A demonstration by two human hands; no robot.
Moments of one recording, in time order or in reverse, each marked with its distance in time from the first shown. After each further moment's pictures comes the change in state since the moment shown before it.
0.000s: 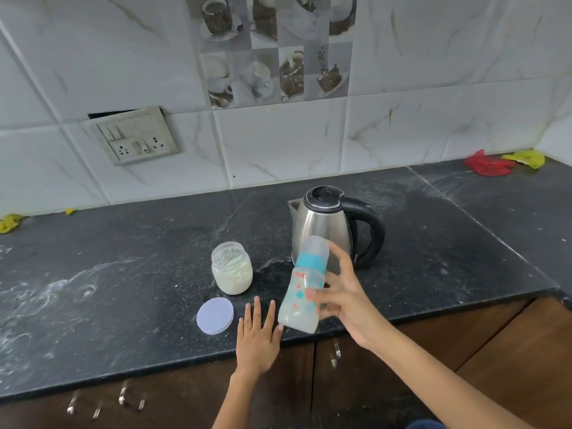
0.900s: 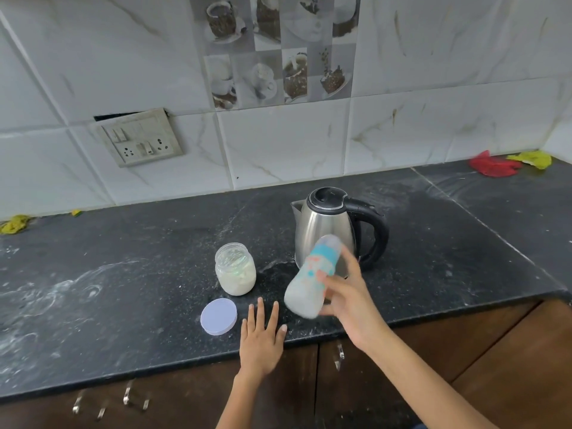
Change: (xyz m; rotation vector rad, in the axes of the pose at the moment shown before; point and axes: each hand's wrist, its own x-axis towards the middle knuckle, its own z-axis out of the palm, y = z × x) left_hand -0.001 0.003 -0.002 -0.029 0.019 0.004; right_hand 0.001 0.005 0.003 0.189 0.164 -0.002
